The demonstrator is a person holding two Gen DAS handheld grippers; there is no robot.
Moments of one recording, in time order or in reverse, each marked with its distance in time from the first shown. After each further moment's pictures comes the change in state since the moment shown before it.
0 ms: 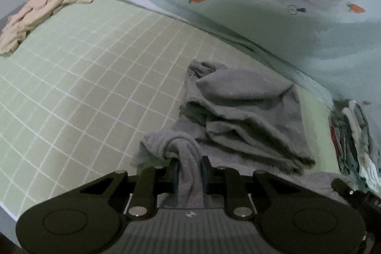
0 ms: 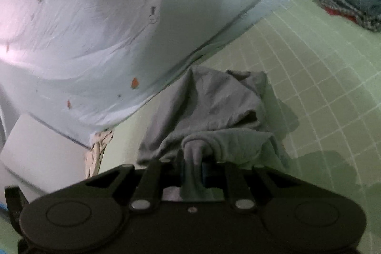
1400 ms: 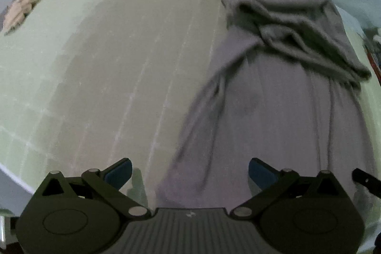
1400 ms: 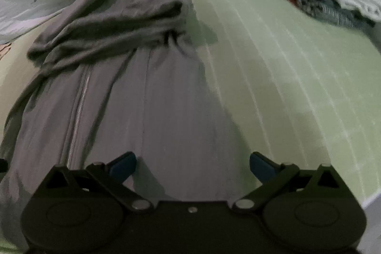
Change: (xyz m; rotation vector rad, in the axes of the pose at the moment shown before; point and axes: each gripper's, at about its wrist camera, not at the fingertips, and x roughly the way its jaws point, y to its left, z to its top) left arm 0.036 0.060 -0.070 0.195 0.206 0.146; right arm 0.004 0.003 -0.120 -0.274 0.164 -0.600
